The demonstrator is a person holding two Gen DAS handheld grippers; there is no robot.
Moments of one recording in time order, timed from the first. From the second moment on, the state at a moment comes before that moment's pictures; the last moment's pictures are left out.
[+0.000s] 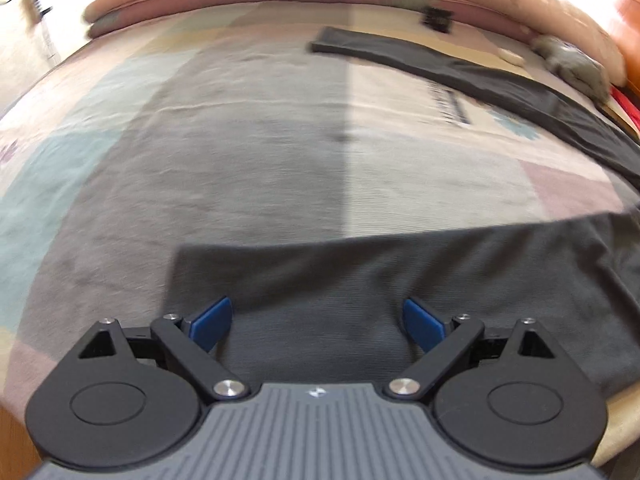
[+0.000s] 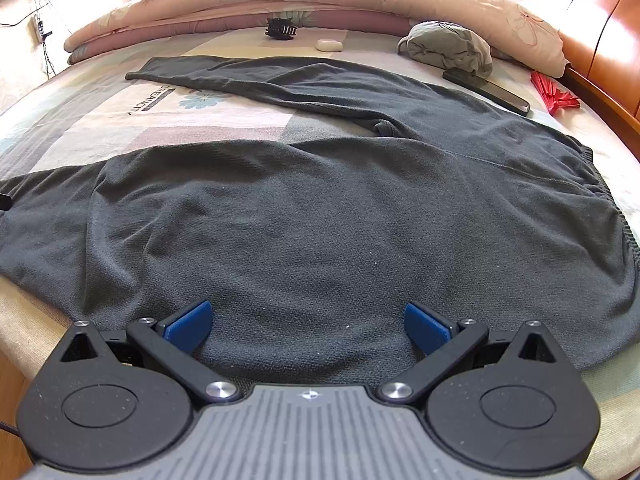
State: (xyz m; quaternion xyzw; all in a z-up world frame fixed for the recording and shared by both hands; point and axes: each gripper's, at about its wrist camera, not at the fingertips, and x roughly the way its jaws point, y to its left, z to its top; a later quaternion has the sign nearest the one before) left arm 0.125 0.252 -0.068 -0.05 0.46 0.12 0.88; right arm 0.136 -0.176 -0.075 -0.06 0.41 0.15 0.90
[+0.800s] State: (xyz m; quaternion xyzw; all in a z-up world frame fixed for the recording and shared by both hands) left arm 0.123 0.179 -0.050 0.01 0.45 0.04 0.89; right arm 0.136 -0.179 -0.063 -0.04 0.41 0.15 0.90
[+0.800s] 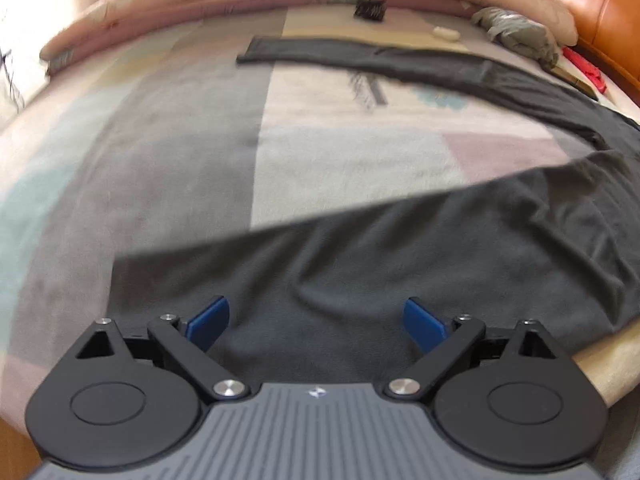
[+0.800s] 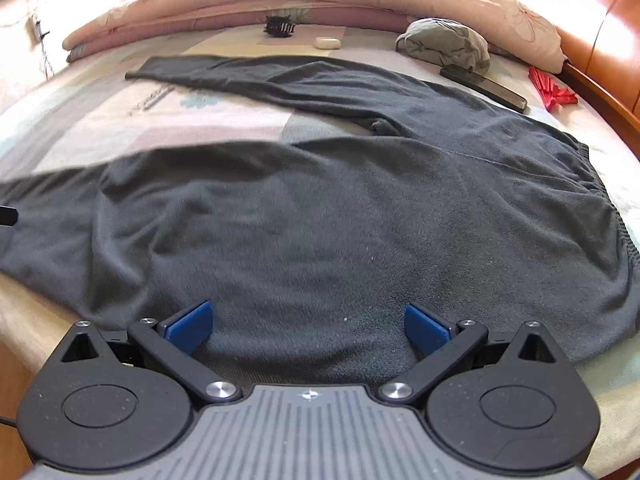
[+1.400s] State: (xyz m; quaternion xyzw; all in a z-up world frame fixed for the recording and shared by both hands) left arm 0.371 0.014 -0.017 -0.10 0.43 -0.25 0.86; right arm 0.241 -0.187 -0.068 0.05 0.39 0.23 0.89
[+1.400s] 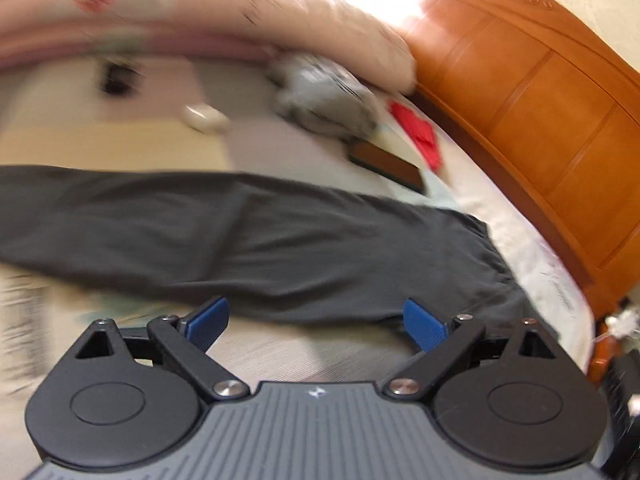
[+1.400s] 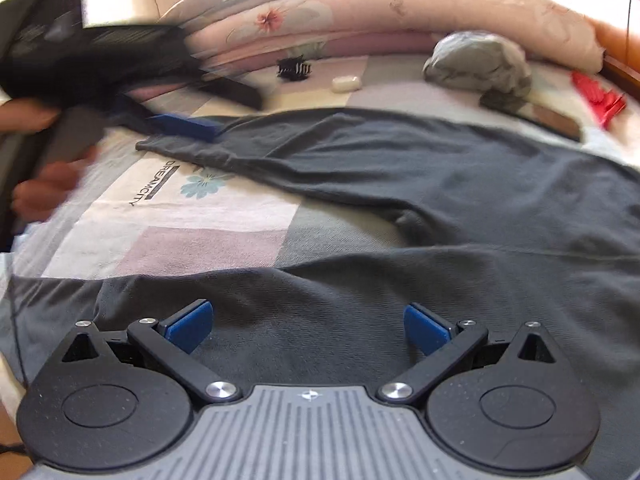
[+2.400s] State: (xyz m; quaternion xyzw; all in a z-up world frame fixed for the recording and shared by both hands) left arm 0.397 -0.026 -0.057 -0.11 0.53 -0.26 0.80; right arm 0.230 -0.233 -0.082 0.15 0.35 0.28 0.88
